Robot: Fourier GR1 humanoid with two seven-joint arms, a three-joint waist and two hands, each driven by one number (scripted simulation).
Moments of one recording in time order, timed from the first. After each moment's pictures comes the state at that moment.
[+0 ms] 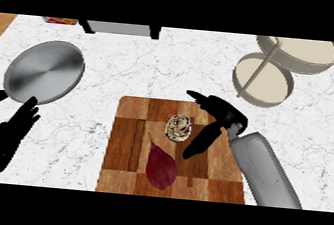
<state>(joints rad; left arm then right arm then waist) 0.04 0.37 0.10 -1.38 0.12 -0.04 0.15 -0.51 -0.06 0.23 -1.19 0.15 0.40 0.61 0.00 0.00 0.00</state>
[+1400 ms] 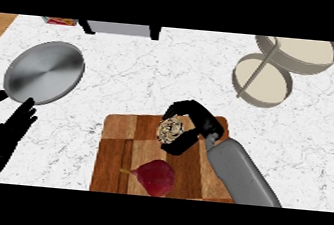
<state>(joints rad) 0.05 0.32 0.18 -1.39 0.06 -0.10 0.17 -0.53 -0.01 0.39 -1.04 0.17 0.12 0.34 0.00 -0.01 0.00</state>
